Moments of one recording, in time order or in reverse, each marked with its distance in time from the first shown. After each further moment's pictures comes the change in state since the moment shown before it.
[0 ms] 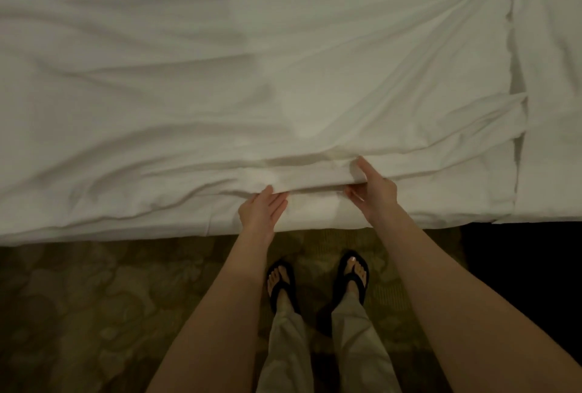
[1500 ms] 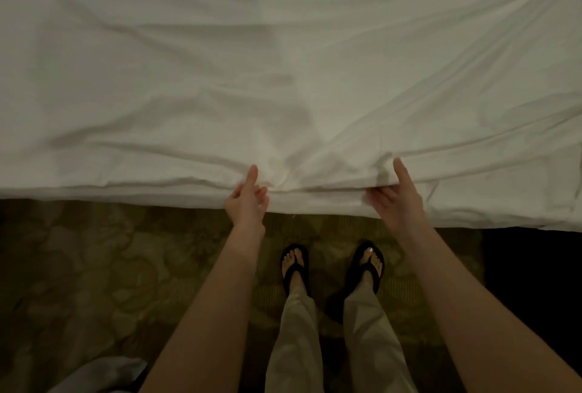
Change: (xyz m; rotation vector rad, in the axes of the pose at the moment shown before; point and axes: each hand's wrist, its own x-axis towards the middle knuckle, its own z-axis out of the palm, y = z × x) left_hand 0.013 0.035 -0.083 -0.137 0.258 0.071; right_hand -0.020 0.052 0.010 -0.027 -0.073 0.063
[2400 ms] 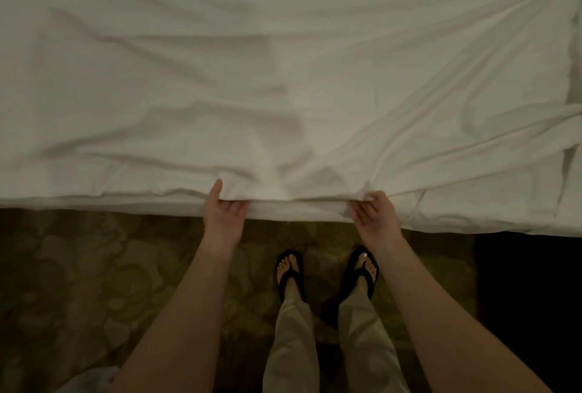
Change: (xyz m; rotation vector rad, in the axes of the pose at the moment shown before) left_hand 0.020 0.015 -0.022 -0.243 -0.199 -0.055; right_hand -0.009 0.019 0.009 0.204 0.071 0.125
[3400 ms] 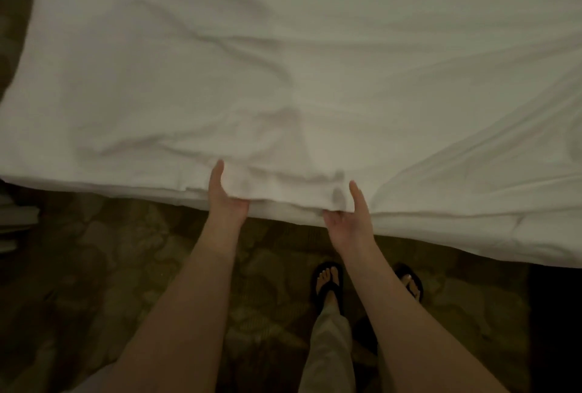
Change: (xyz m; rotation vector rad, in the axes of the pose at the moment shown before) left_hand 0.045 0.132 -0.048 -0.099 -0.018 0.065; right_hand -0.043 0.145 0.125 0.076 -0.147 0.074
